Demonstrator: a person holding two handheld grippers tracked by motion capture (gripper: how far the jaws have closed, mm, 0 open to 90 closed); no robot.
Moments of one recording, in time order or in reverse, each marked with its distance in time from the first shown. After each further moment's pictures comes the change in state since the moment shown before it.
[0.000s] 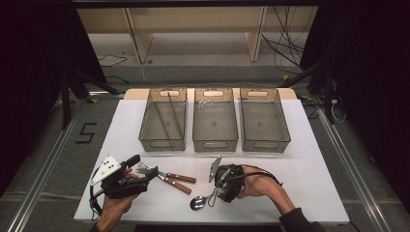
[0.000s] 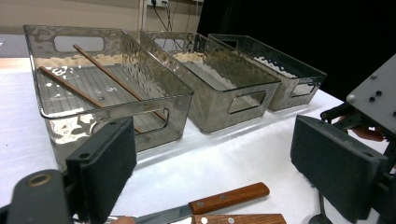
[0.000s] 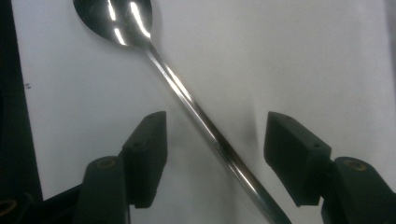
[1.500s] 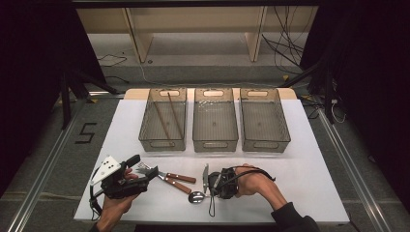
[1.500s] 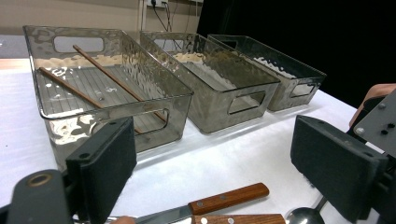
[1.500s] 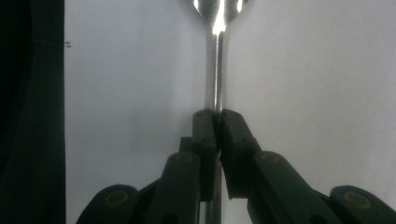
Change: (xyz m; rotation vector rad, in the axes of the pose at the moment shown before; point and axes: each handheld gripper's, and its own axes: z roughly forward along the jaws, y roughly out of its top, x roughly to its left) left arm 0.000 0.000 0.000 -0.002 -0.001 0.000; right arm 0.010 0.017 0.004 0.121 0.085 -0.205
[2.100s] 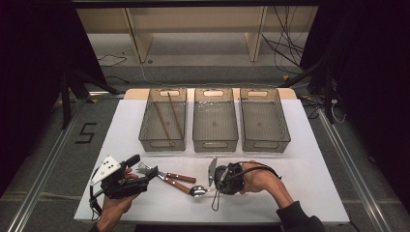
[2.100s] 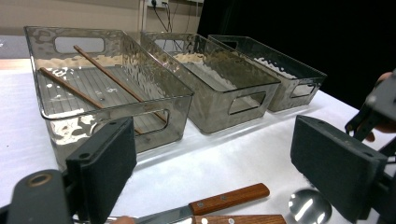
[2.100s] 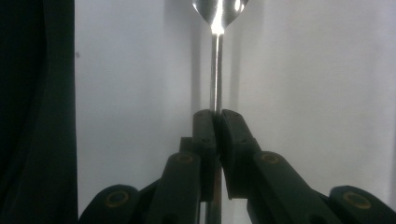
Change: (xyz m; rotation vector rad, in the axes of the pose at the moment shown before) left arm 0.000 0.000 0.000 0.000 0.002 0.001; right arm -0.006 -0.015 -0.024 -0.082 -0.008 0.082
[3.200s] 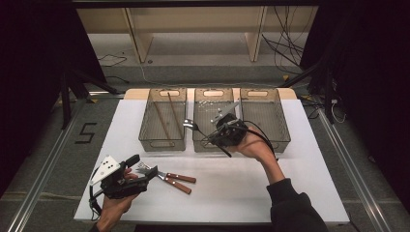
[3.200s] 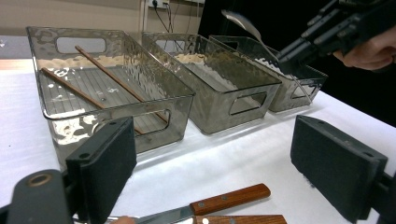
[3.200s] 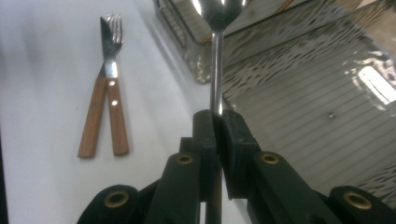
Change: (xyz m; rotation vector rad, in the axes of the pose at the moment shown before) left arm 0.001 0.000 -0.001 0.001 0.003 0.004; right arm -0.085 0.002 -0.066 -0.459 -0.175 0.437
